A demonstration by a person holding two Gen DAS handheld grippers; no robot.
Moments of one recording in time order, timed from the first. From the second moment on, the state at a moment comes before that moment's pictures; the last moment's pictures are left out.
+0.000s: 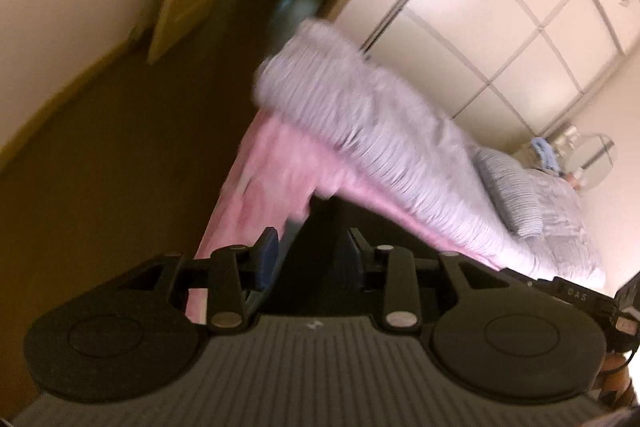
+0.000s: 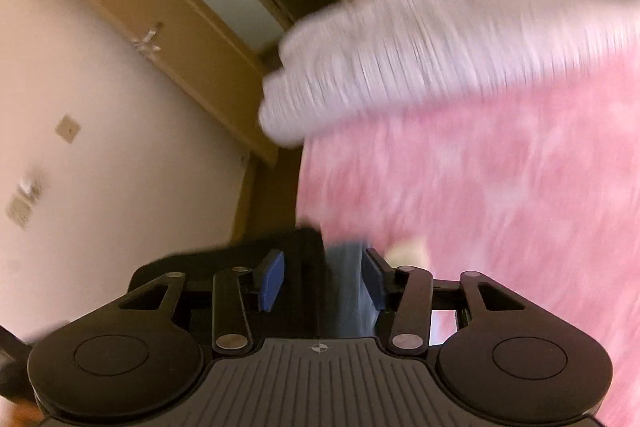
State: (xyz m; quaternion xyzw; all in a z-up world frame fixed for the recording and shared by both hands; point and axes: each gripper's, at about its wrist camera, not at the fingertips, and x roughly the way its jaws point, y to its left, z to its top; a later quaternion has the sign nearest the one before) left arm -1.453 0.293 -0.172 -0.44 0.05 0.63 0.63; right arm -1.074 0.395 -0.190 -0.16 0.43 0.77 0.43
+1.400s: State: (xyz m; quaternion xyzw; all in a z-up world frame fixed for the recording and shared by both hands) left arm -1.373 0.233 -0.199 -0.40 0.18 0.68 0.59; right arm -1.110 0.288 -0.216 -0.32 0.27 0.82 0.38
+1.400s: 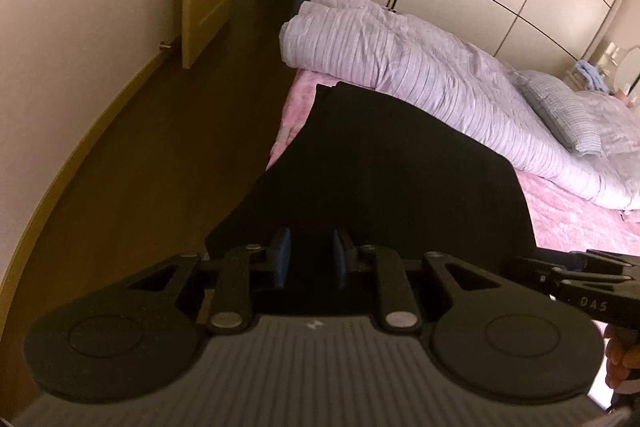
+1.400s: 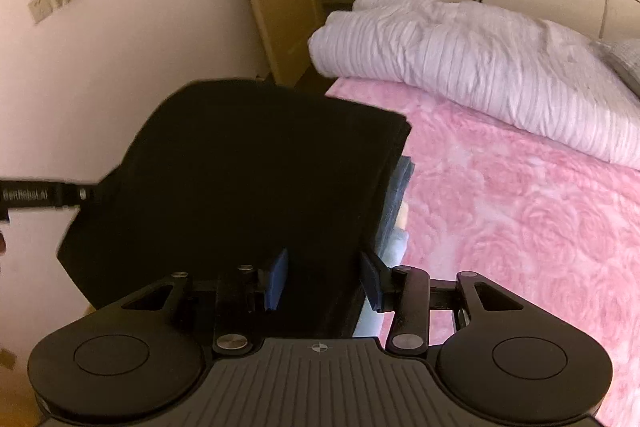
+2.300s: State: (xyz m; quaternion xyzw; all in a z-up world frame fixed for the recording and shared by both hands) left arm -1.249 0.115 -0.108 -0.34 0.29 0.74 0.50; right arm -1.048 0.183 -0.138 -0.33 0.35 0.77 0.41
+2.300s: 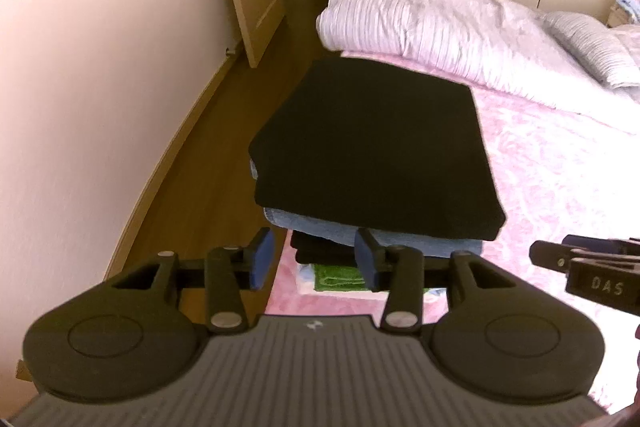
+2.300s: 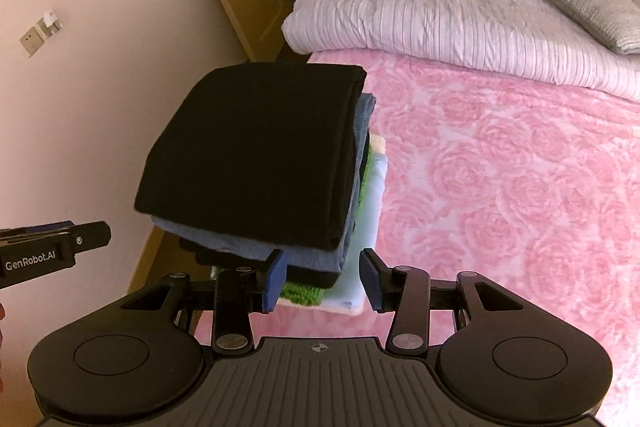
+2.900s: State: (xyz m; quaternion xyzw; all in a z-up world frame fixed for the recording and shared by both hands) left arm -1.229 0.078 -0.090 -0.32 0.28 0.76 0.50; right arm -1.045 0.126 -0.116 -0.34 0.29 0.79 0.43
